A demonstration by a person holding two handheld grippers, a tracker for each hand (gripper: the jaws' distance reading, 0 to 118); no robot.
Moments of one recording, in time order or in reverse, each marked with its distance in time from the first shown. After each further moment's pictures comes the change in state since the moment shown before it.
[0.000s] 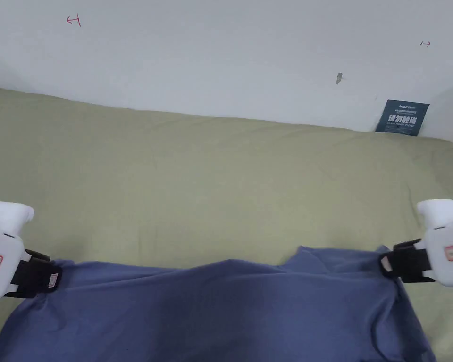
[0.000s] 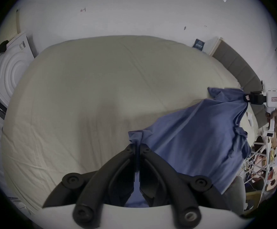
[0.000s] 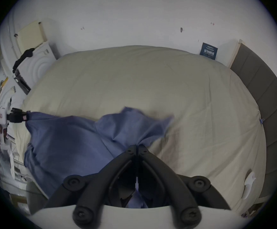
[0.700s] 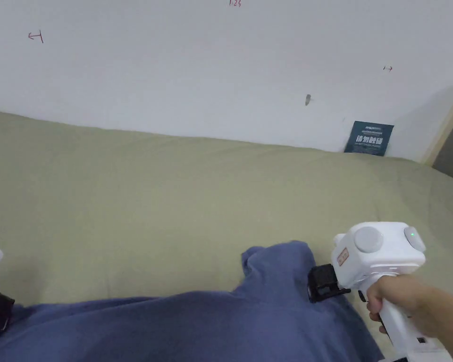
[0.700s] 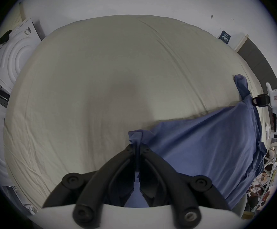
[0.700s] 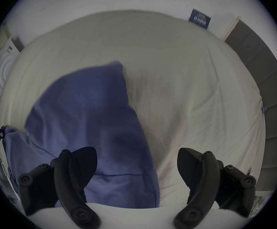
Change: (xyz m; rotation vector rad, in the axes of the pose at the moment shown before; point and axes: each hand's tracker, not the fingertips) left arm -0.014 0.036 -0.102 -0.169 0.160 0.098; right arm 0.055 0.066 -0.192 -0.354 -0.198 -0.120
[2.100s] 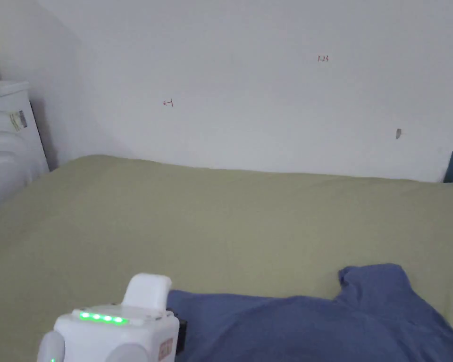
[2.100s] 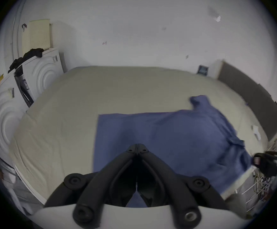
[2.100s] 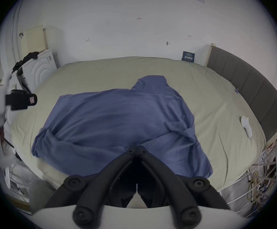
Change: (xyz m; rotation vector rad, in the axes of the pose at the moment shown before) left arm 0.061 -0.133 0.136 0.402 0.066 0.027; right arm -0.142 -0.343 0.211 0.518 0.071 -0.040
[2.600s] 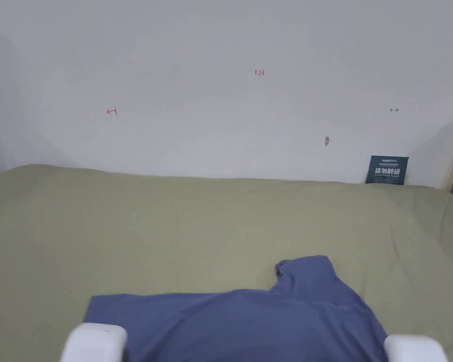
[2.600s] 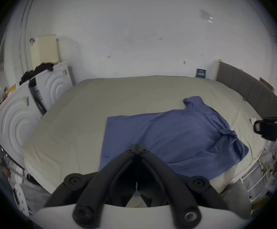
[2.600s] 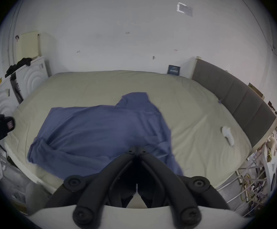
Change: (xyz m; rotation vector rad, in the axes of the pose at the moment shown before) left arm 0.078 -0.092 0.119 0.195 0.029 -0.086; right arm -0.009 0.000 0.051 0.098 -0.091 0.032
